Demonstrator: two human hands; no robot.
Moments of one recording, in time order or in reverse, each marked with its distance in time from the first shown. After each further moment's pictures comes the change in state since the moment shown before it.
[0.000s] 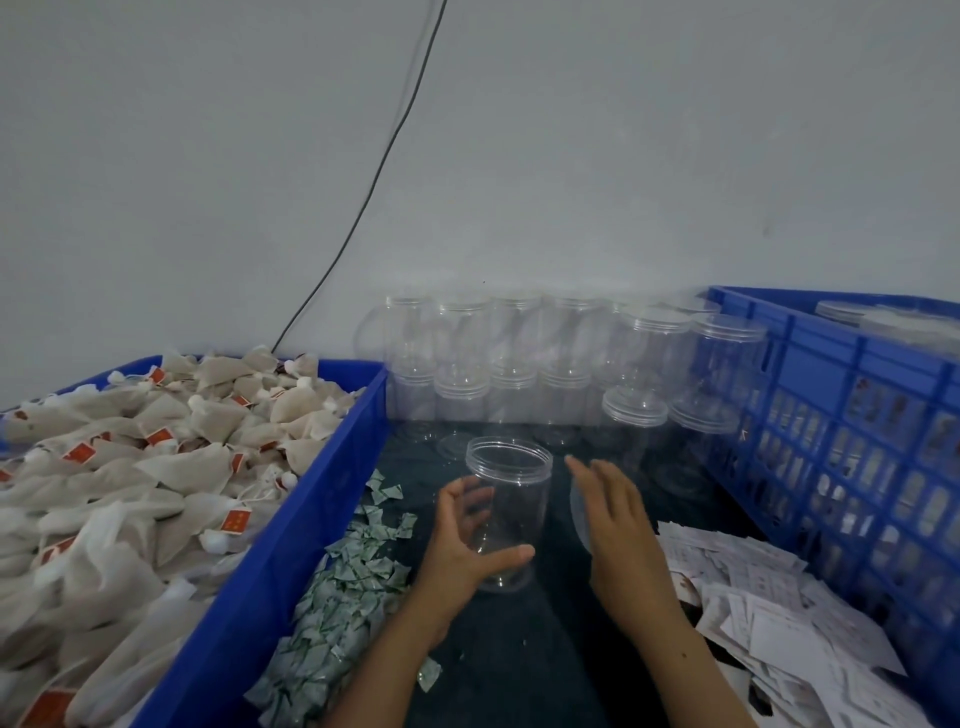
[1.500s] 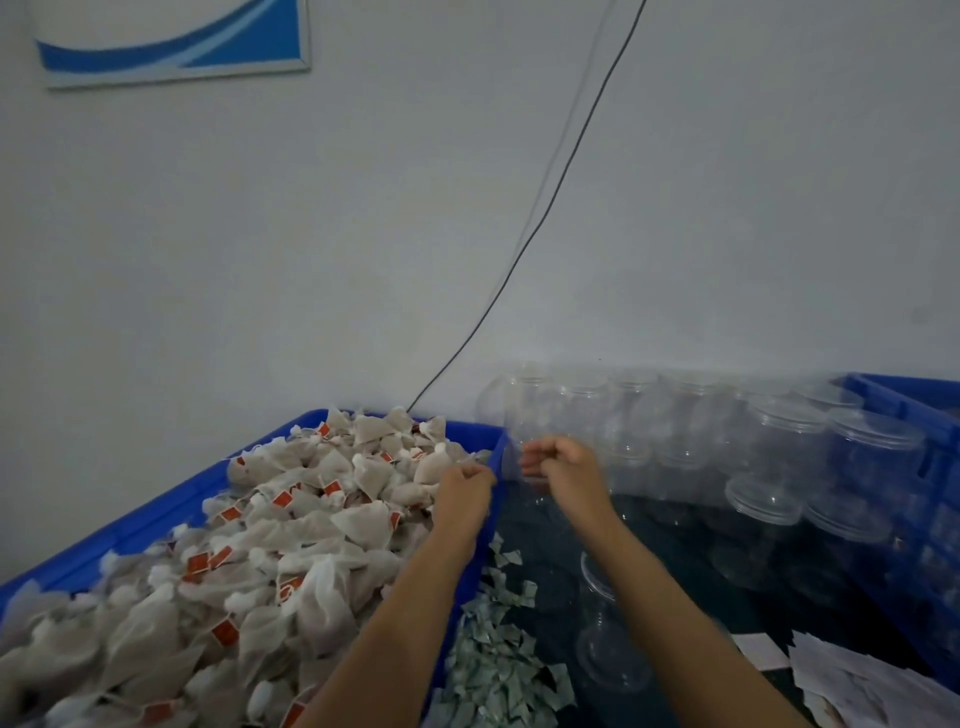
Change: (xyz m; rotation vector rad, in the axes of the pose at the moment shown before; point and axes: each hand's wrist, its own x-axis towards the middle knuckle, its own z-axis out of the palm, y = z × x) left_hand 0.035 0.135 -0.099 0.147 0.506 -0.193; right_hand 0.138 -0.181 -0.028 1.139 -0.157 0.240
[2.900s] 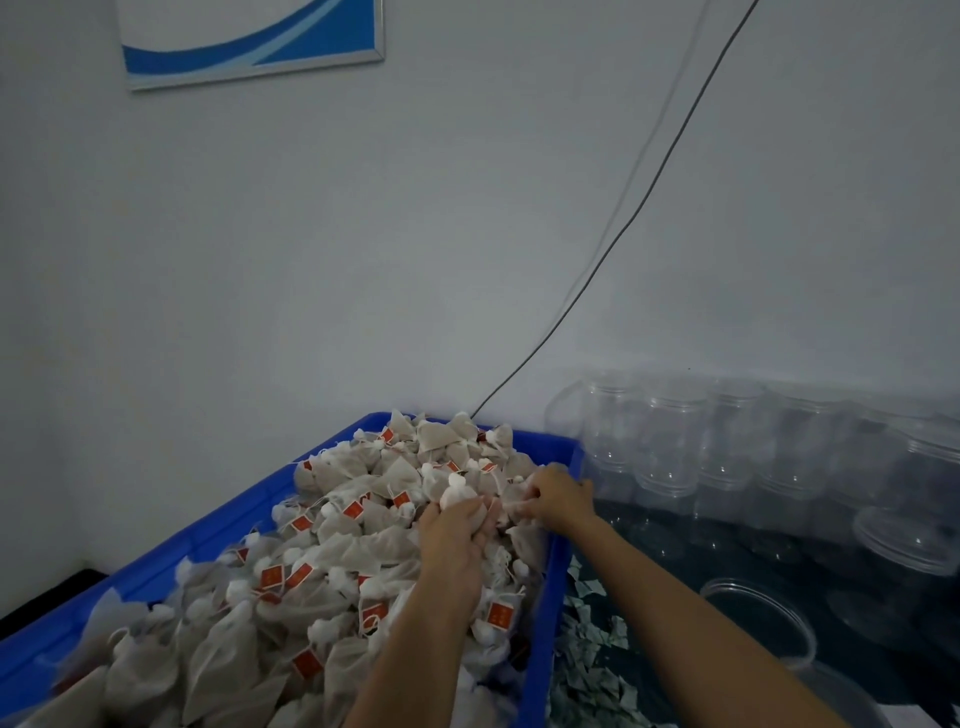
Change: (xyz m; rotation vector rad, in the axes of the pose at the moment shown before) left_hand 0.018 -0.020 -0.087 -0.955 0.128 -0.178; right_hand 0.074 0.055 0.109 -1.030 -0.351 -0.044
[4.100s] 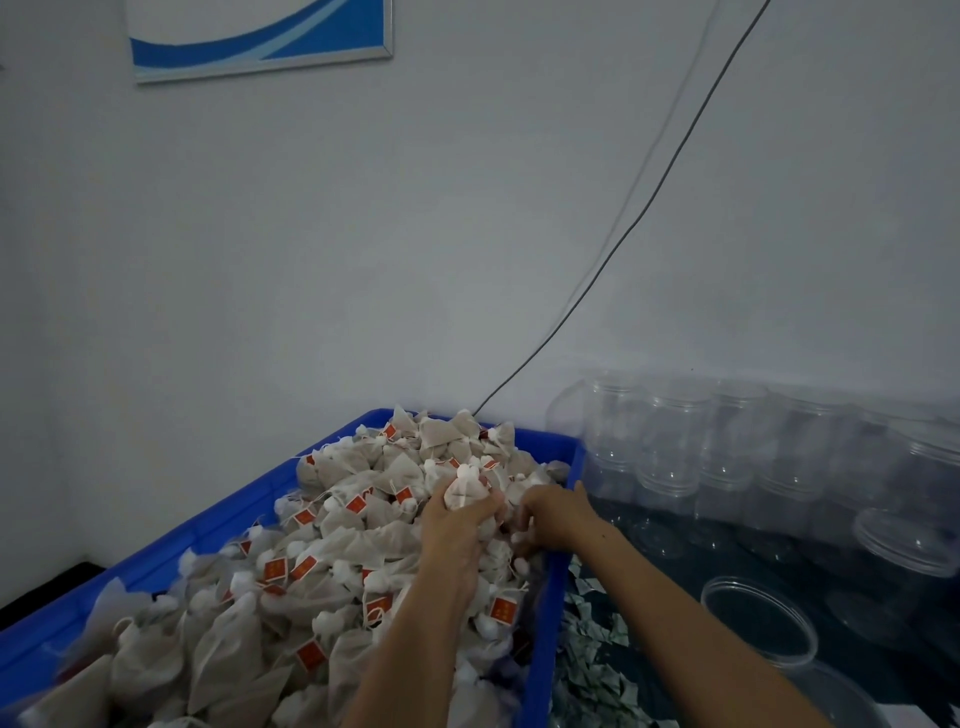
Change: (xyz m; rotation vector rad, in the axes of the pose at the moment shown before) left_hand 0.012 -0.003 -0.012 0.385 -0.071 0.130; right_hand -0.030 -0.014 -0.009 -0.247 -0.157 -0.139
